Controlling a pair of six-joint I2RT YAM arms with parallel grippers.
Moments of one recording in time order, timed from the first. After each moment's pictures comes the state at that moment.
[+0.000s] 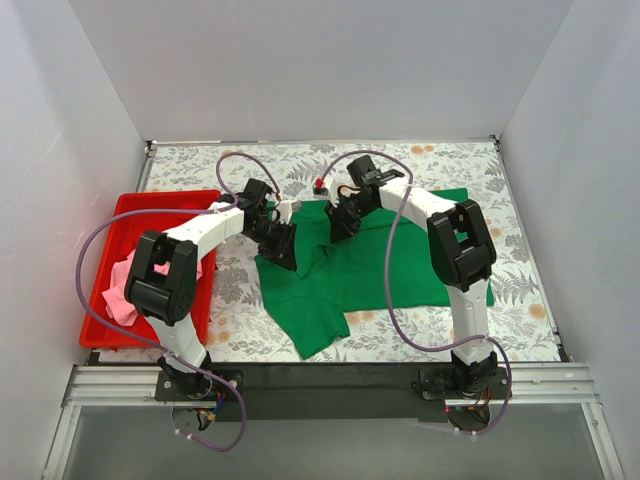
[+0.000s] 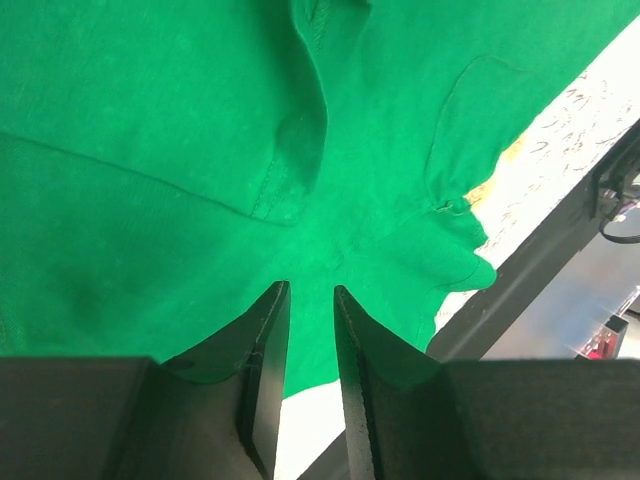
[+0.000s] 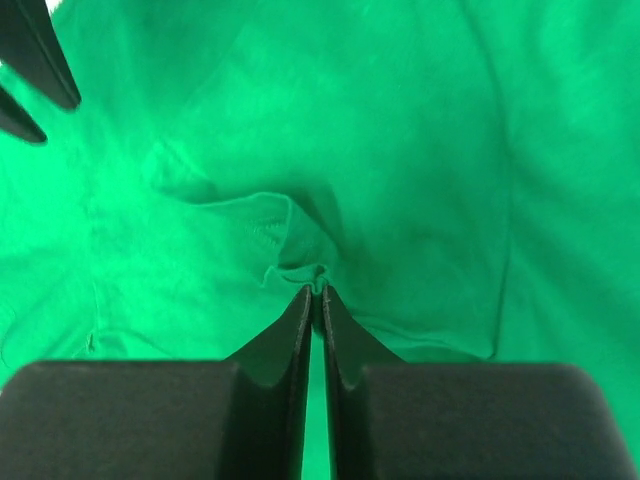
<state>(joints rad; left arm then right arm) -0.38 1.78 1.20 -0.70 0.60 -0.02 0.52 2.13 1.65 -0.68 -0.72 -0.51</state>
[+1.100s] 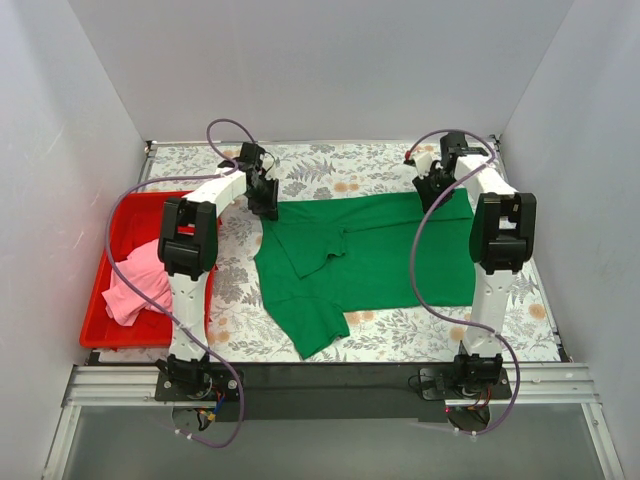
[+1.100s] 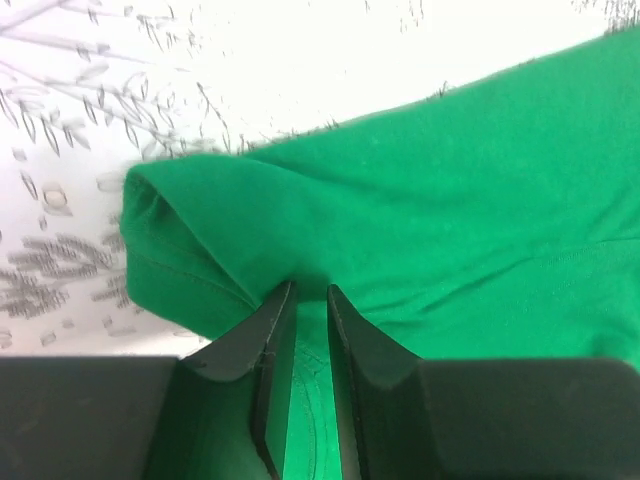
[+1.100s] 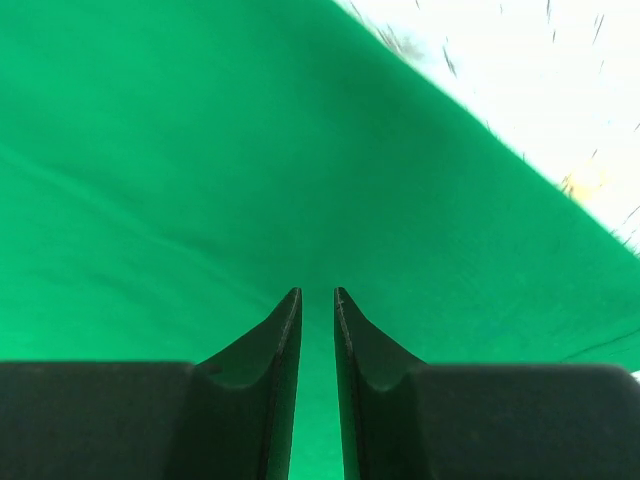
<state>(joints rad) -0.23 2.22 1.73 -0.65 0.22 -0.12 0.05 2.18 1.79 -0.85 -0.31 -0.64</state>
